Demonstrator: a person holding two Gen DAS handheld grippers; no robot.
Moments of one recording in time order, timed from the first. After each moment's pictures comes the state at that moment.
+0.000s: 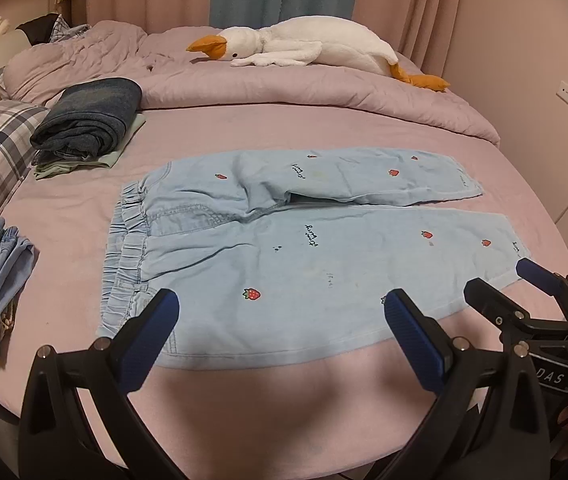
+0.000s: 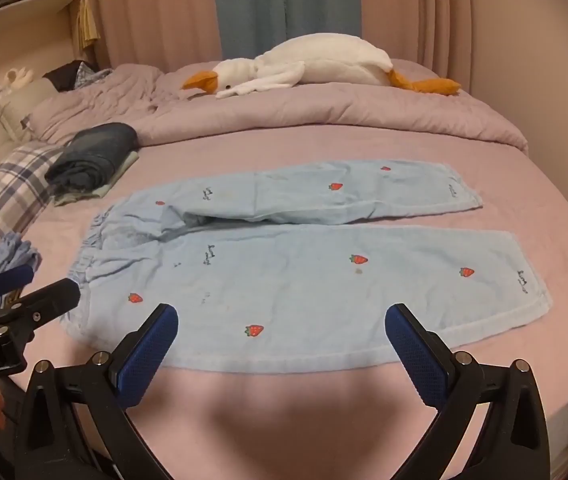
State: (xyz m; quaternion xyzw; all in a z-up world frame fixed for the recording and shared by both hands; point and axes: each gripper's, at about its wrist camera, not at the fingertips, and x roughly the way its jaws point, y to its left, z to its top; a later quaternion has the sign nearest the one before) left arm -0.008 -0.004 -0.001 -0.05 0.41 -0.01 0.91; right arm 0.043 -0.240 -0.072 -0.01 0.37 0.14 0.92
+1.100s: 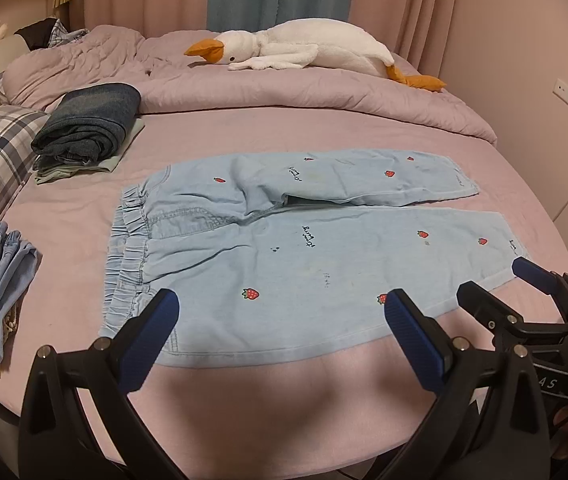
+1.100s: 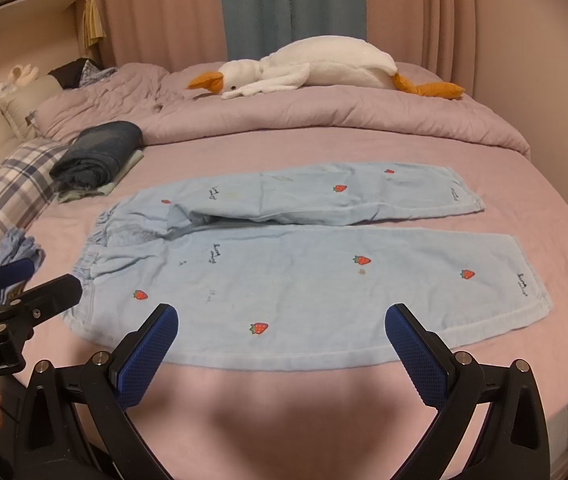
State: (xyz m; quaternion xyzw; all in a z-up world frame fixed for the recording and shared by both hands) left arm -0.011 -0.006 0.004 -0.05 0.40 -0.01 0.91; right arm 0.038 -0.236 -0.072 -0.01 0.36 0.15 0.92
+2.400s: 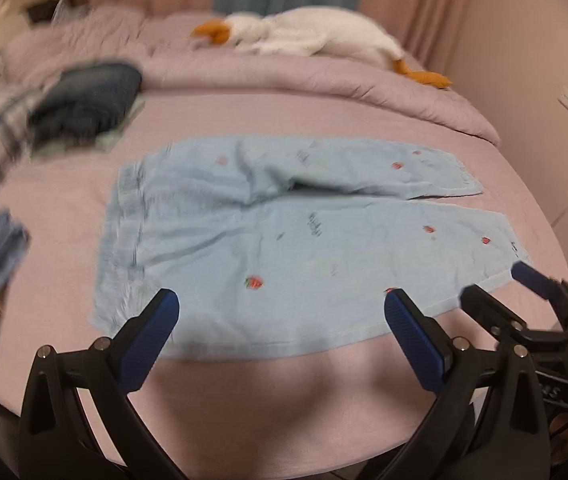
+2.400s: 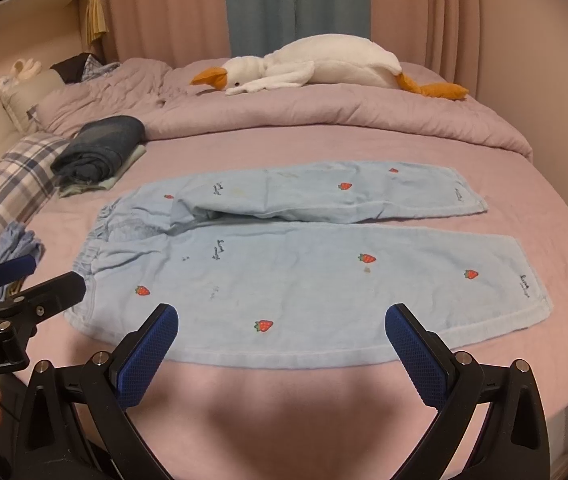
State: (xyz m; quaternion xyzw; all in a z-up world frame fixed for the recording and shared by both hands) left arm -0.002 0.020 -0.026 -0.10 0.43 -0.01 0.90; right arm 0.038 -0.229 -0.075 -0.02 0.36 0.15 0.92
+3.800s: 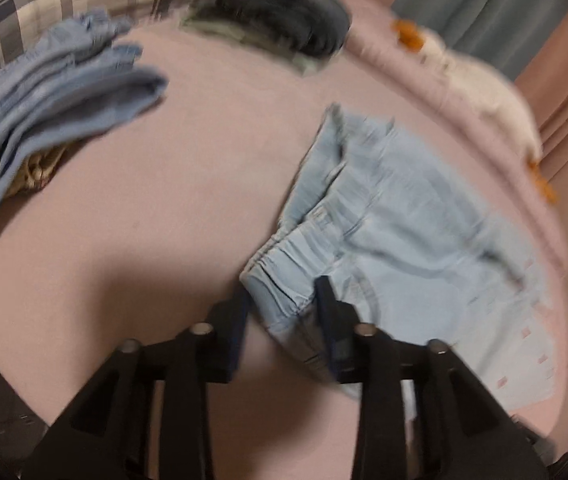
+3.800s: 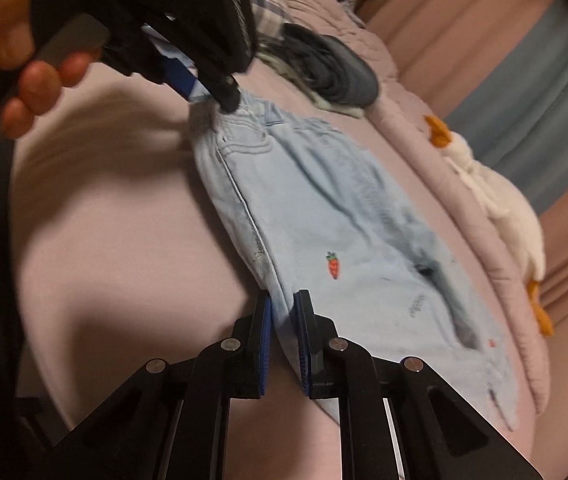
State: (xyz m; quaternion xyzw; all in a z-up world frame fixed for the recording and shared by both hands) left arm -0.024 0.193 -0.117 -0.27 0.43 0.16 0.85; right arm -0.052 -0.036 -0.173 -0.41 0.22 0.34 0.81
